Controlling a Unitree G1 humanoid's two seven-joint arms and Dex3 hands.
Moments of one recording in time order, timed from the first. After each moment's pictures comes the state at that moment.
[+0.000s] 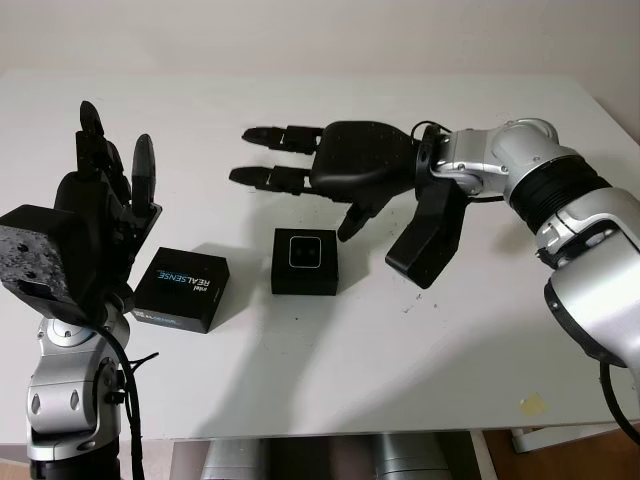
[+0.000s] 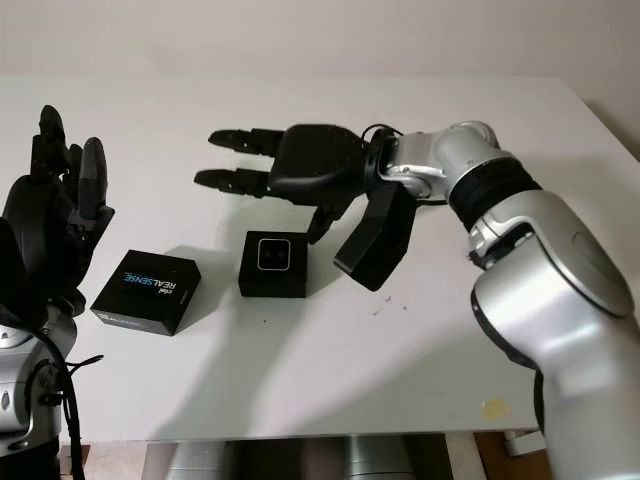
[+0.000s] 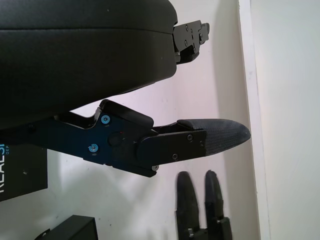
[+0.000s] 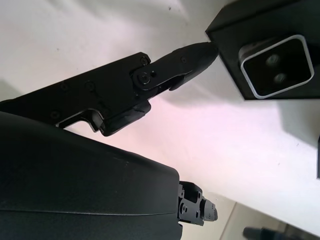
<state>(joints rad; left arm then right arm) -0.22 0.21 0.28 -0.40 -0.08 0.45 0.05 -1.39 -0.50 0.77 1.11 -1.03 -0.93 -0.25</state>
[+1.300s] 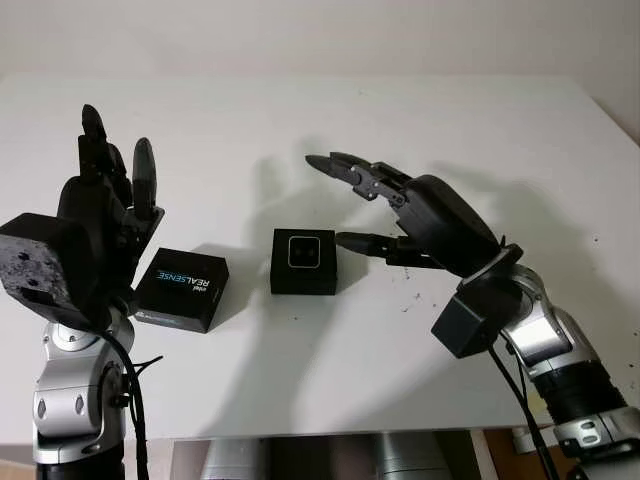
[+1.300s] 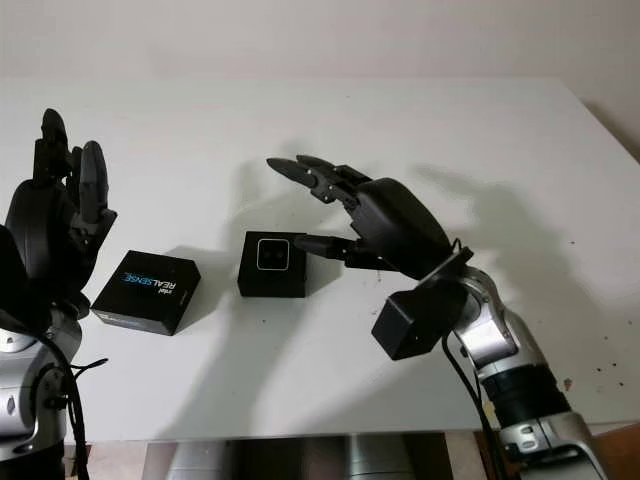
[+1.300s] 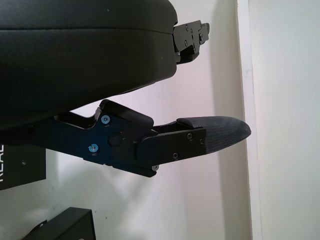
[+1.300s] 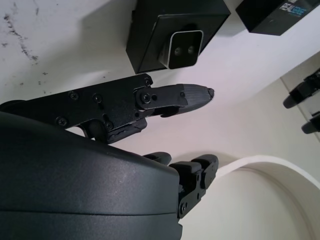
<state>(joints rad) -0.20 0.18 0.27 -0.39 -0.10 0.41 0.05 -0.34 -0.45 0.18 0.14 -0.53 -0.55 0.01</state>
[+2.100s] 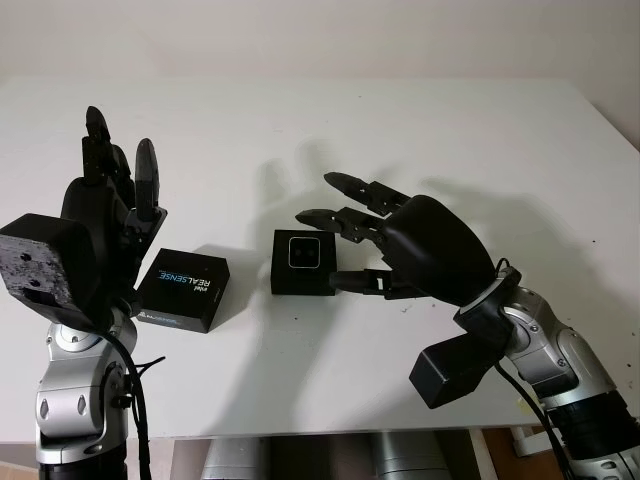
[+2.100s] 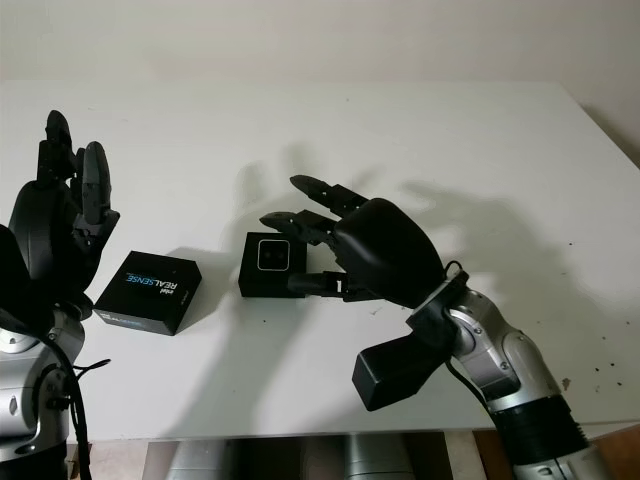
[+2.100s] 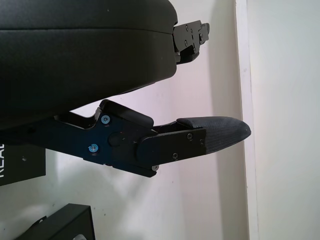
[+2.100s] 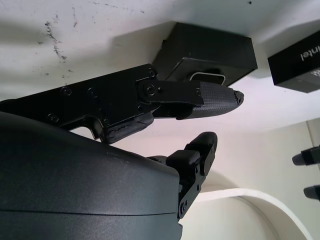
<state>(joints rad) -0.20 0.18 0.27 -0.39 -0.10 0.41 0.05 -0.35 -0.51 0.23 0.11 -0.78 -0.53 -0.02</state>
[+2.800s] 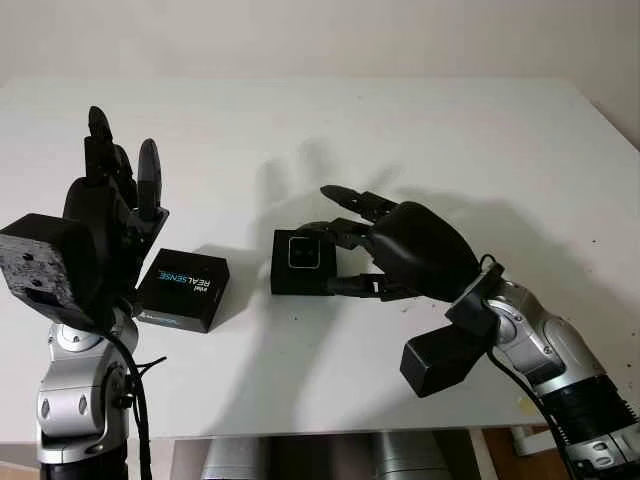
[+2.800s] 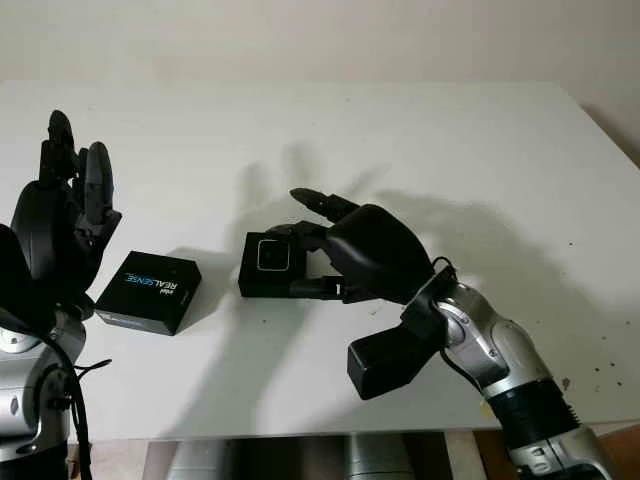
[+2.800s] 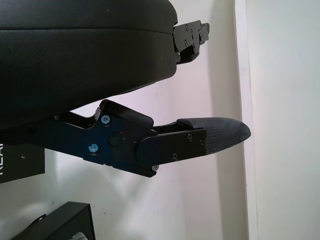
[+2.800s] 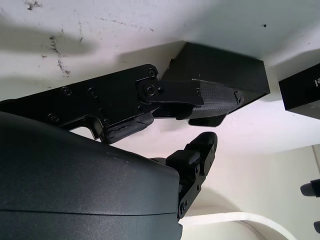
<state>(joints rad) -0.20 0.18 0.26 -0.40 -0.10 0.41 0.05 -0.41 -0.52 0.29 0.20 -0.79 -0.52 -0.01</state>
